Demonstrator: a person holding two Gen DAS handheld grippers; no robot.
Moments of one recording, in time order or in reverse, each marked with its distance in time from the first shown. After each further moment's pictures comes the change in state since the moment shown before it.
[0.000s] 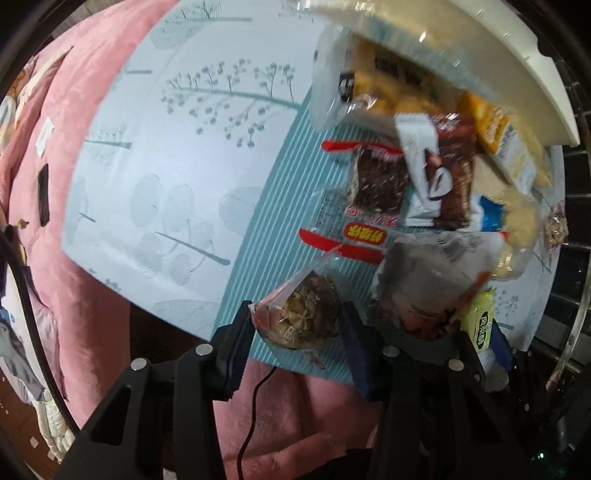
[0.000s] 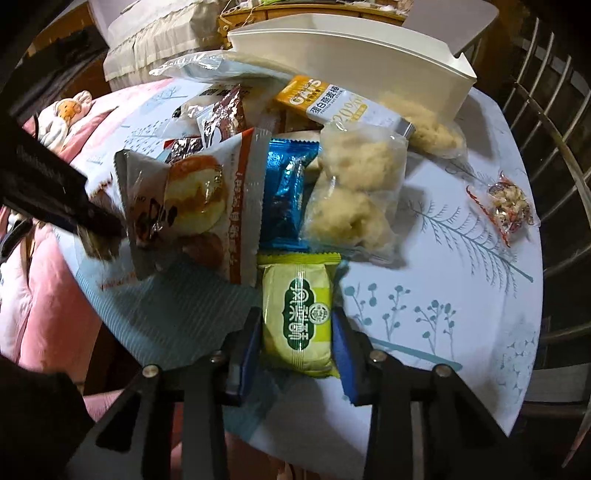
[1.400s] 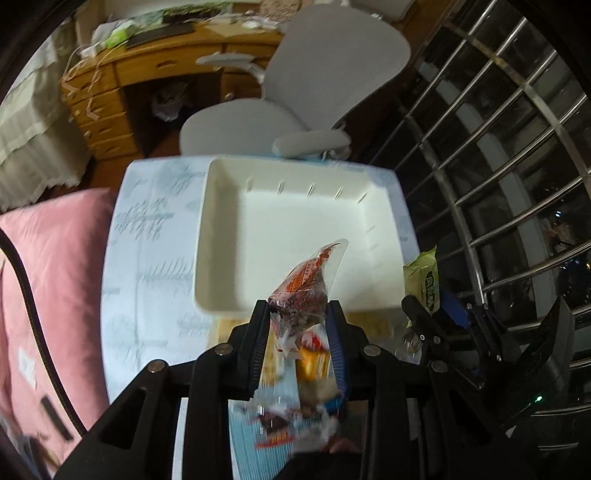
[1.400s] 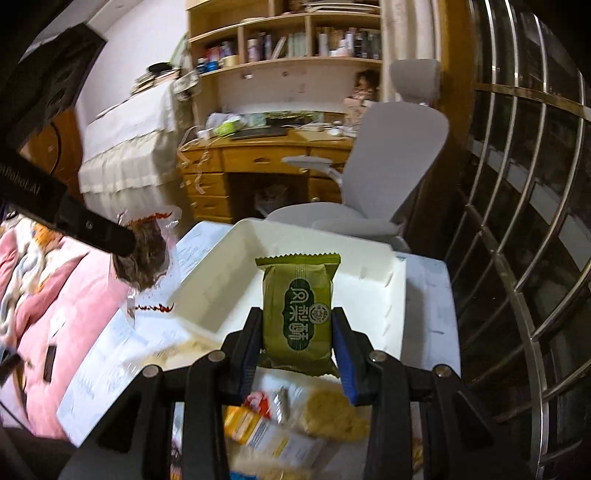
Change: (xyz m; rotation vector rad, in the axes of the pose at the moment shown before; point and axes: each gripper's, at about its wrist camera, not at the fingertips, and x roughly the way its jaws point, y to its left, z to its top) left arm -0.246 -0.098 0.180 0.452 -0.404 -0.280; right arm -0.108 -0.060 0.222 0.155 -0.479 -0.150
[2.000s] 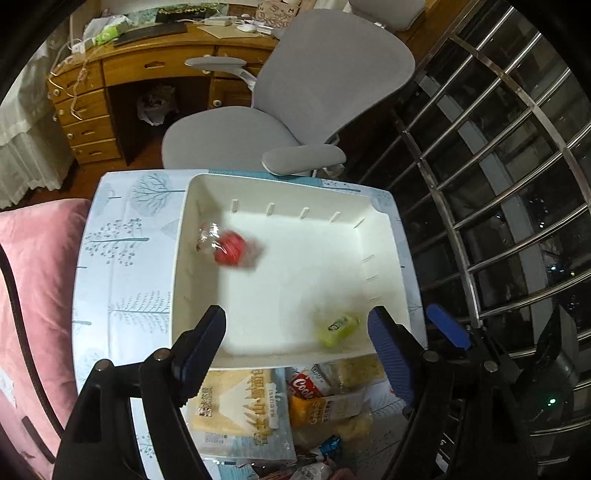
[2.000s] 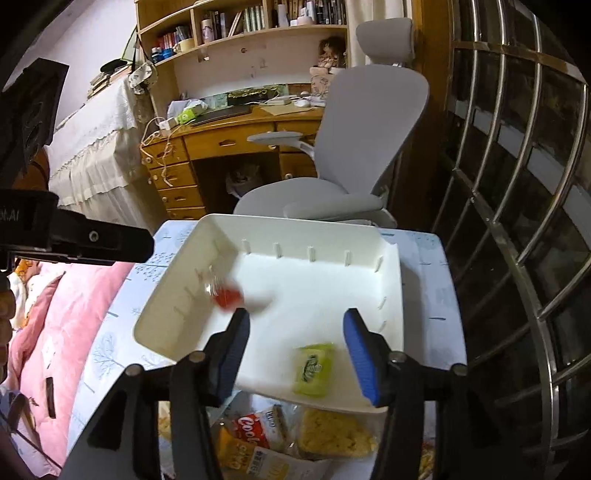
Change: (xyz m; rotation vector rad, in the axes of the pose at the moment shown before) left arm 0.045 0.012 0.020 -0.036 -0.041 -0.052; right arm 0.045 -0.007 0.016 0.100 0.120 -0.035
